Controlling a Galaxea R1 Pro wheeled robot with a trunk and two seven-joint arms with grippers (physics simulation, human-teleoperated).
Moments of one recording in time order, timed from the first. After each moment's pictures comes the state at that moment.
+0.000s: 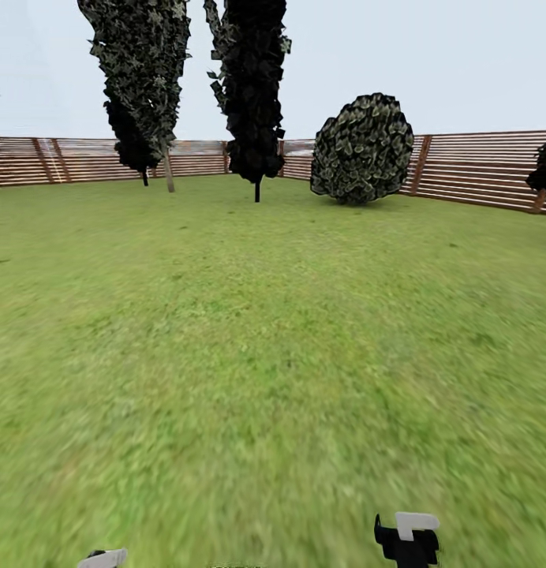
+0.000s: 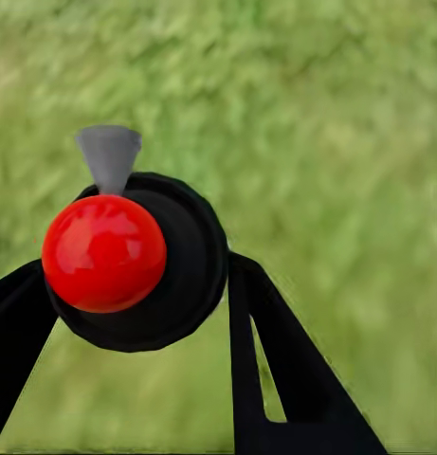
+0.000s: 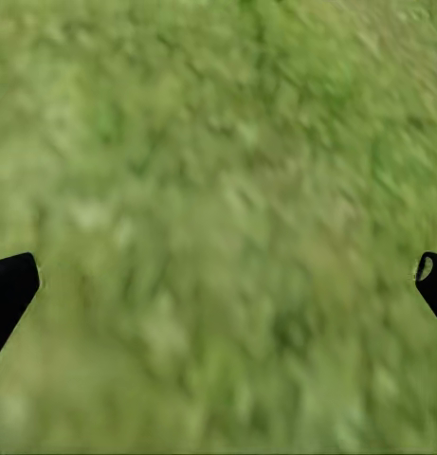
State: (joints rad) left arm -0.31 0.17 -0.04 -0.12 0.27 -0.54 -0.01; right arm -0.45 -0.01 -0.16 -0.07 0.28 -0.48 -0.34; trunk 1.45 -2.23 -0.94
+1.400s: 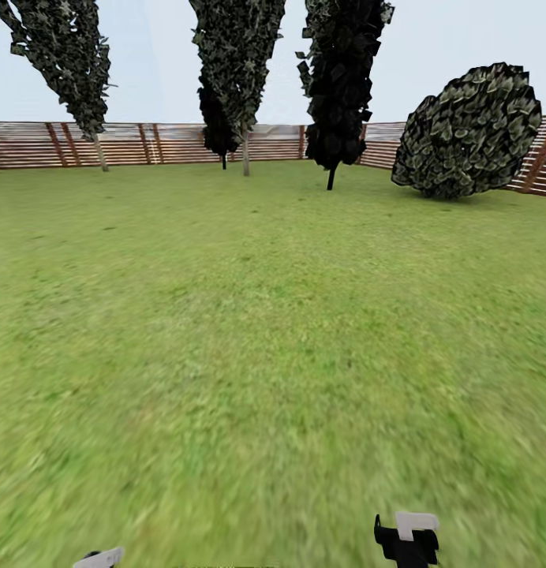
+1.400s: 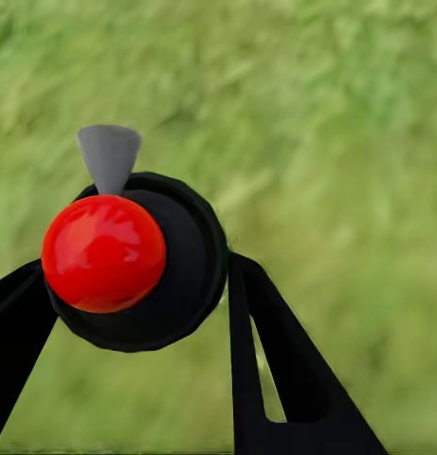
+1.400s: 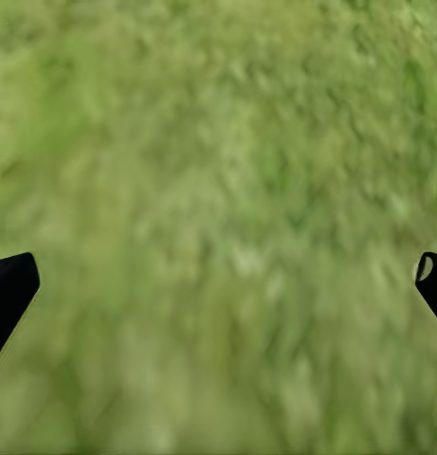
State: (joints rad) left arm -0.31 0.17 0.01 -0.12 0.28 -0.54 -0.01; right arm -0.45 -0.01 -0.16 -0.07 0.28 -0.48 -0.34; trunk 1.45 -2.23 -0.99
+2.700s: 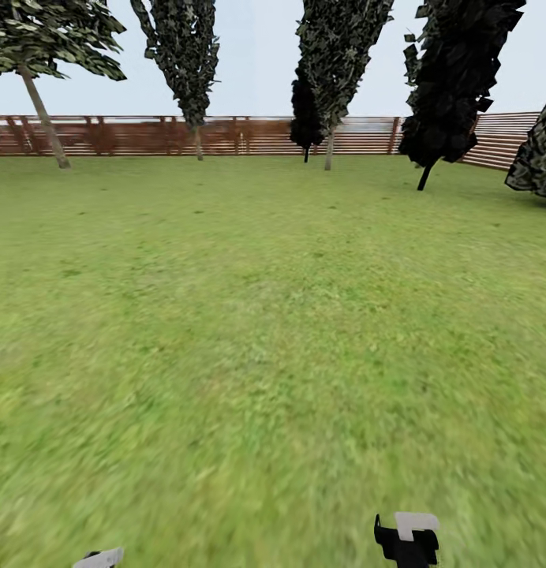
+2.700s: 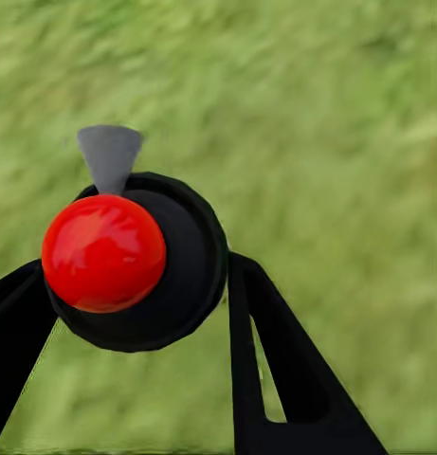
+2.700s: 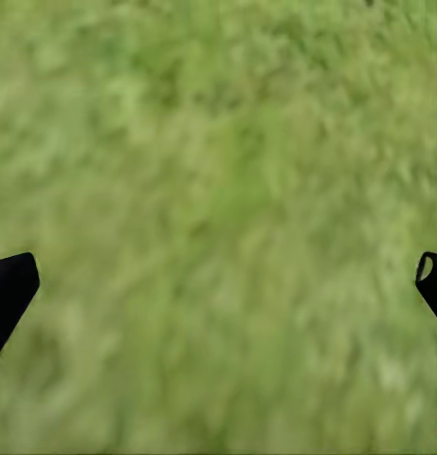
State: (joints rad) left arm -0.31 0.17 0.01 -0.12 0.28 -0.54 -0.01; right arm -0.45 -0.01 -0.16 -0.07 0.28 -0.48 -0.34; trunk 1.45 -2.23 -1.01
